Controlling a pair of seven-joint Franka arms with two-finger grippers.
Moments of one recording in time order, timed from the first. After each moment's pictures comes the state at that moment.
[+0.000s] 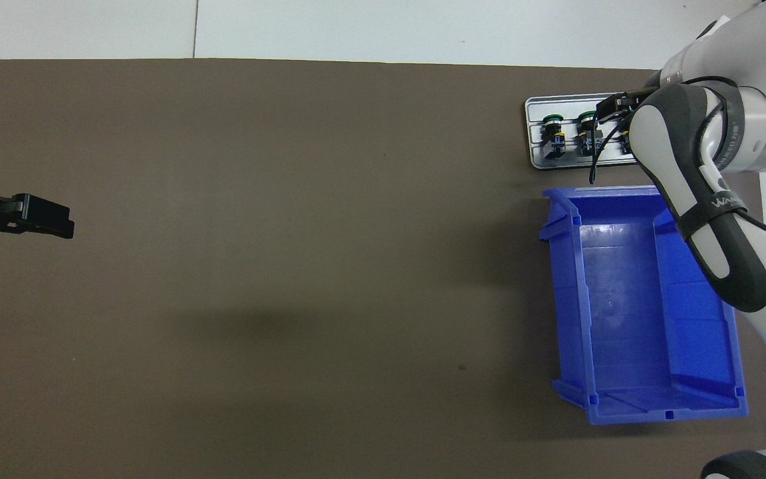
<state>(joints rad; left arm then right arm) 0.10 -0.03 -0.14 -1.65 -0.03 1.57 0.01 -0.07 0.69 0.06 -1.22 -0.06 2.06 -0.09</state>
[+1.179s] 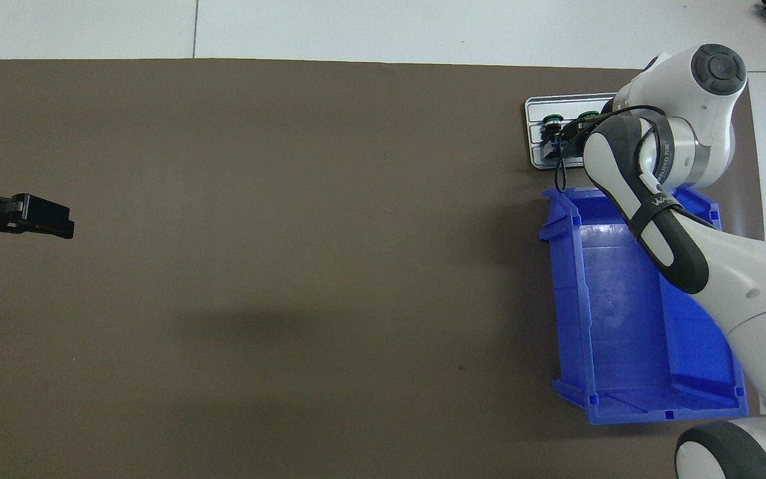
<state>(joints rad) 0.10 -0.03 -0.14 -1.65 -0.03 1.57 0.01 -0.06 0.78 0.06 -1.29 -0.06 2.21 -0.11</state>
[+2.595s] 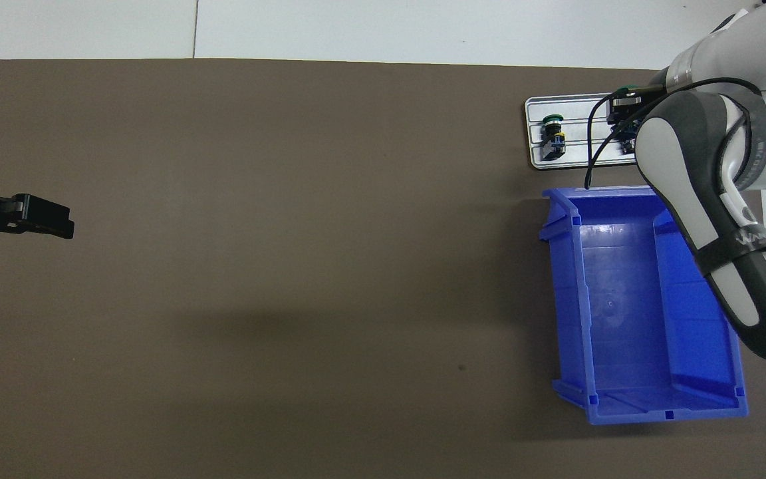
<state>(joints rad) 0.10 -0.03 -0.14 -1.65 -0.03 1.57 0.01 -0.03 0.44 0.07 -1.39 -0.06 2.00 0.05</state>
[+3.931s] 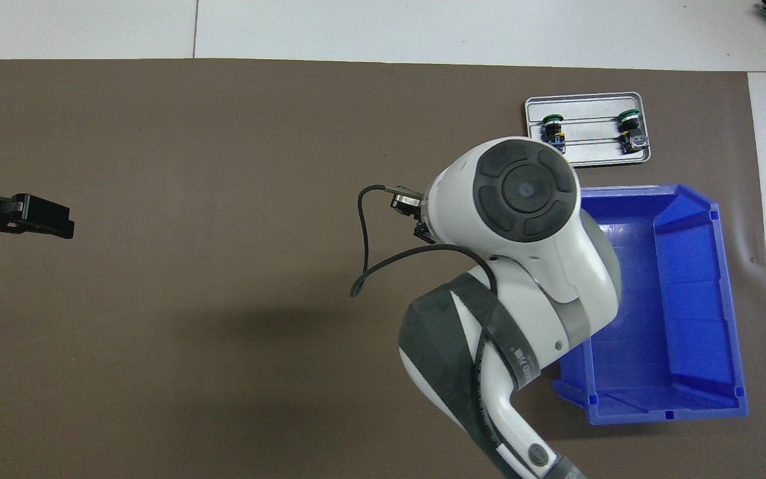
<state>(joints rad) 0.10 -0.03 -0.14 -1.65 -0.03 1.57 0.01 0.48 0.22 0.08 -1.63 -0.05 2.00 1.02</state>
